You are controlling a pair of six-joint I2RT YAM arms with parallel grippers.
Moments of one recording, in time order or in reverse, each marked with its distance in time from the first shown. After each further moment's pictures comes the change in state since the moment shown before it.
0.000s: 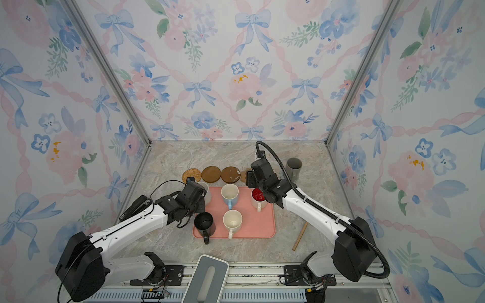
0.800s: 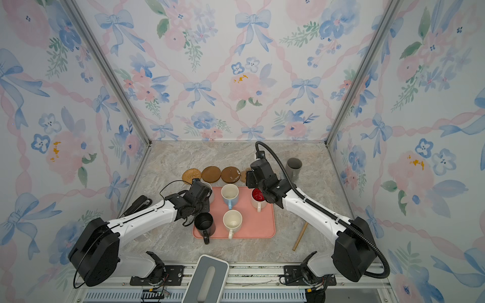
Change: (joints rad) left arm 0.000 0.145 0.003 0.077 0.037 -0.022; right arm 0.005 0.000 0.000 0.000 0.000 0.000
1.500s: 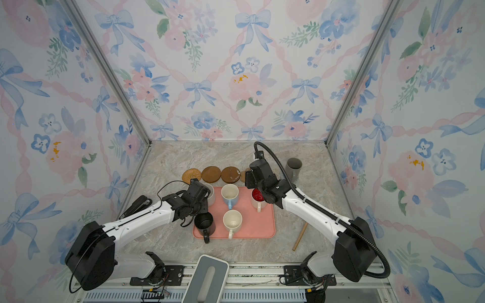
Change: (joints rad) left arm 0.003 -0.030 0.002 -0.042 0.006 -0.001; right arm 0.010 0.000 0.006 0.000 0.000 -0.007
